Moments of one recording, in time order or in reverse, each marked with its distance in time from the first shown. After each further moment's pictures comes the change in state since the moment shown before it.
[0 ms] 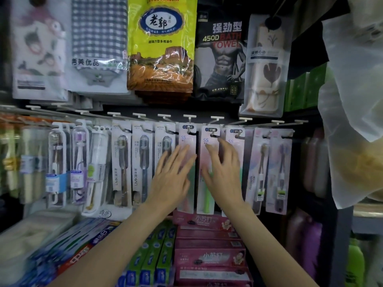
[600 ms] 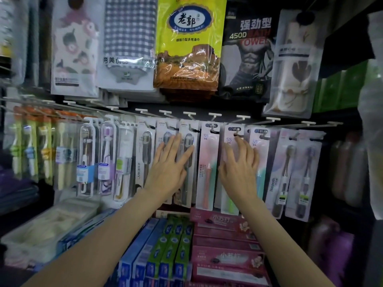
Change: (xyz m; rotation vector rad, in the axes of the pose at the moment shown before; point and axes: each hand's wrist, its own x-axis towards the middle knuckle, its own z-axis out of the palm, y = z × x) left_hand -0.010 -0.055 -0.013 0.124 -0.066 -0.070; right_hand 0.007 -0.009 0.019 -0.155 -0.021 0.030
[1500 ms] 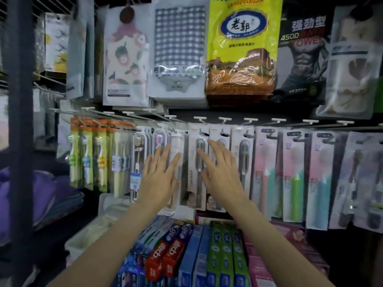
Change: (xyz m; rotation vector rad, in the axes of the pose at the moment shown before) left_hand -0.066 -0.139 -0.004 0.043 -0.009 -0.137; right_hand 0.010 -0.156 0.037 0.174 -0.001 -0.262
